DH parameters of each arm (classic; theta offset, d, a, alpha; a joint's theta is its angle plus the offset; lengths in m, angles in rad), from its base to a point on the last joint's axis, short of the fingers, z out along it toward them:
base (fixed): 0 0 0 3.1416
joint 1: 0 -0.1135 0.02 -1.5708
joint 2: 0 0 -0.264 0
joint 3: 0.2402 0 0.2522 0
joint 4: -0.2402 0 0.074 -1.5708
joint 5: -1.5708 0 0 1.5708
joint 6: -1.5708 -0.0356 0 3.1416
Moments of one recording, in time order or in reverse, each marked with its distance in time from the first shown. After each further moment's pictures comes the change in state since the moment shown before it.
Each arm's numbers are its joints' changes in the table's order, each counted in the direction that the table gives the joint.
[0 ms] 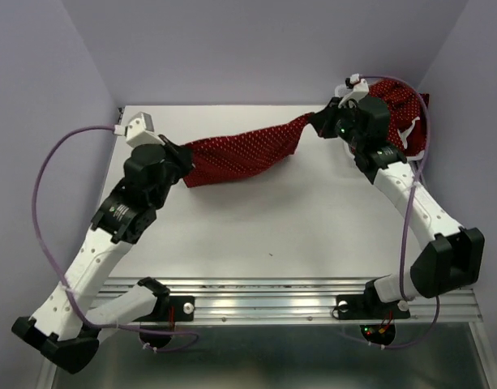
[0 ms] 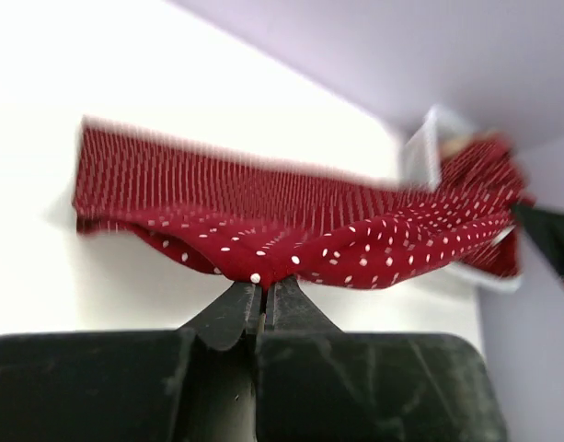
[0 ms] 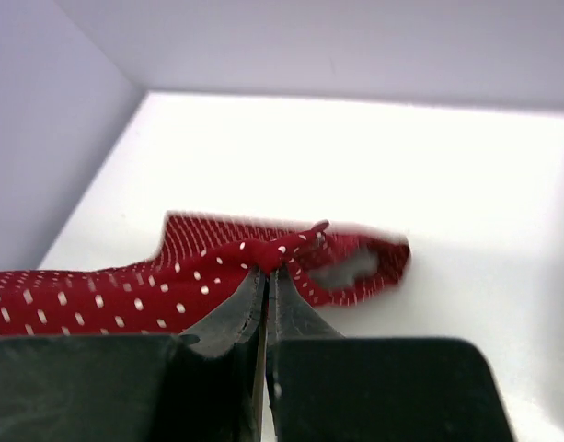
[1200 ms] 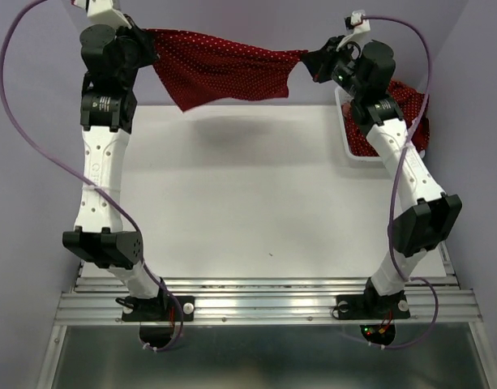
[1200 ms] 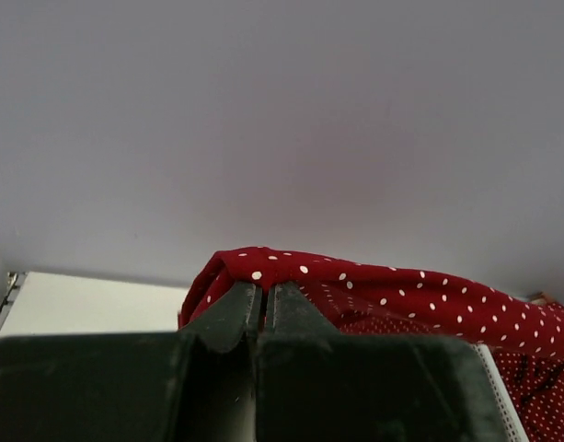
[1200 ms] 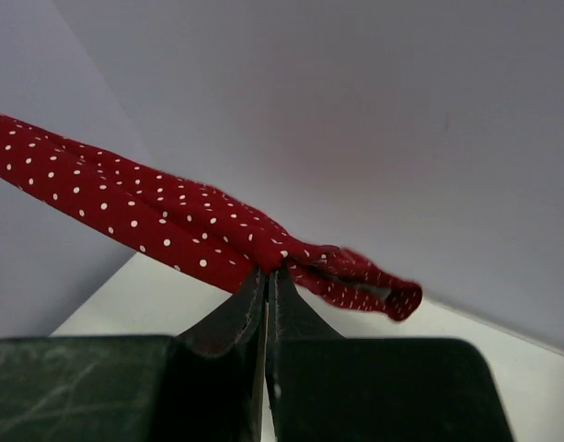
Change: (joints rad) left arm -0.456 -0.711 0.991 0.149 -0.344 -0.424; right arm 0.016 -0.323 0.643 -0.008 0.053 0.097
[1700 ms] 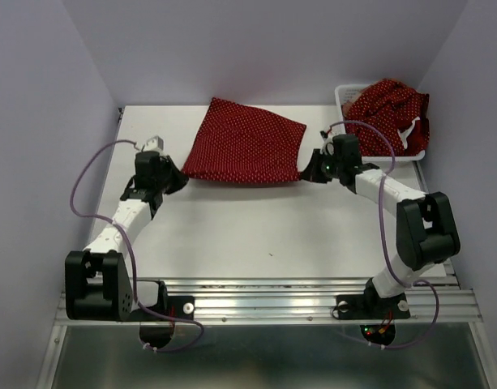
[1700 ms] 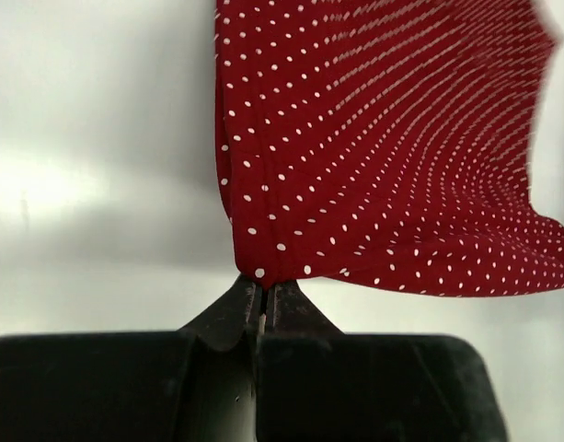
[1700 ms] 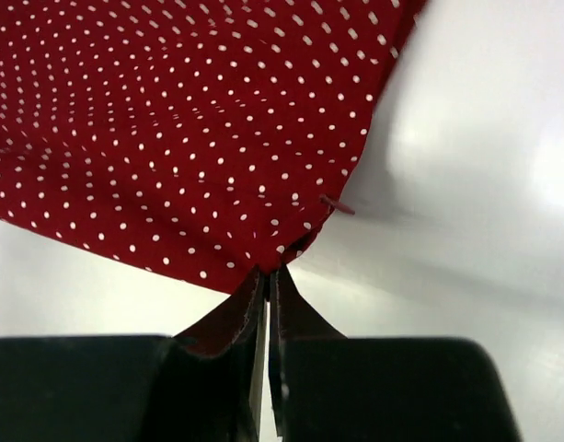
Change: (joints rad) left arm -0.019 0.403 -1.288 0.327 -0.167 0.159; right arm 0.008 0.170 -0.848 -0.003 0.076 -0.106
